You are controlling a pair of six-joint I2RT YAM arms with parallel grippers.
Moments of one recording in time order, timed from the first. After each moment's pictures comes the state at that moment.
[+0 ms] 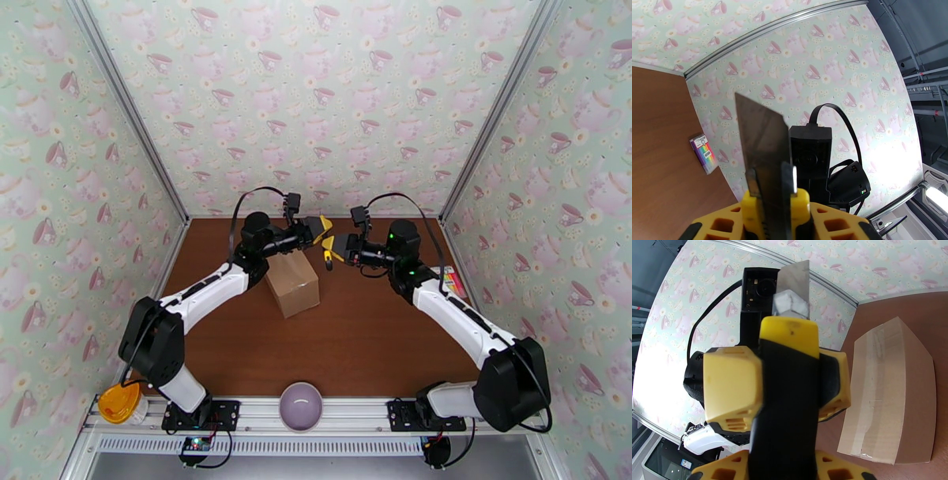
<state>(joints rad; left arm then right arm) -0.53 1.66 1.24 0.51 0.70 -1.14 0.40 1.38 1.05 0.23 -0.89 0.98</state>
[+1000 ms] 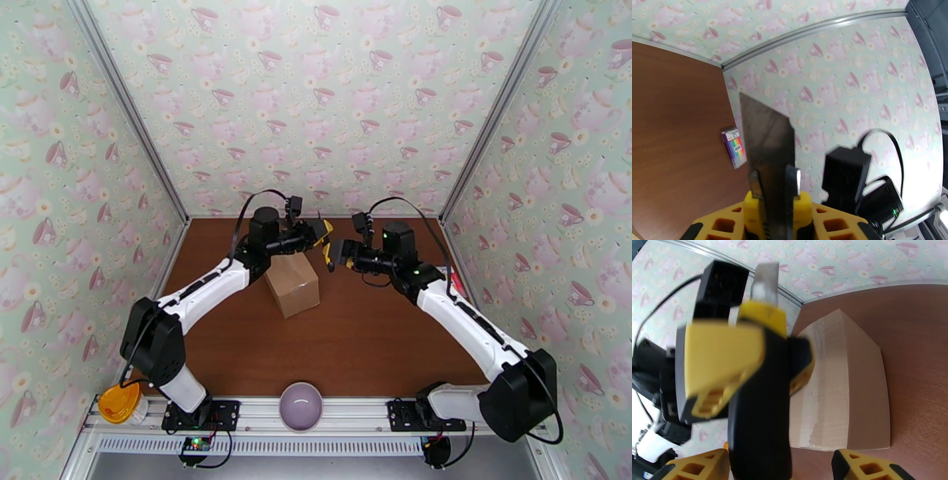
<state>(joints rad) -0.54 1.66 1.37 0.14 0.55 -1.02 0.47 1.32 1.15 -0.24 -0.59 0.64</state>
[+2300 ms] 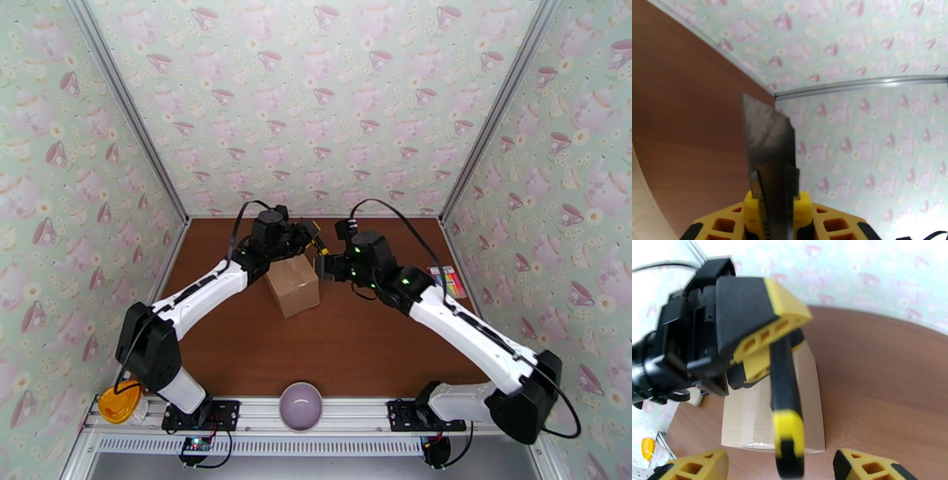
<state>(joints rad) -0.56 1.61 1.33 0.02 0.23 -1.20 0.72 1.25 1.22 -0.44 0.02 0.40</state>
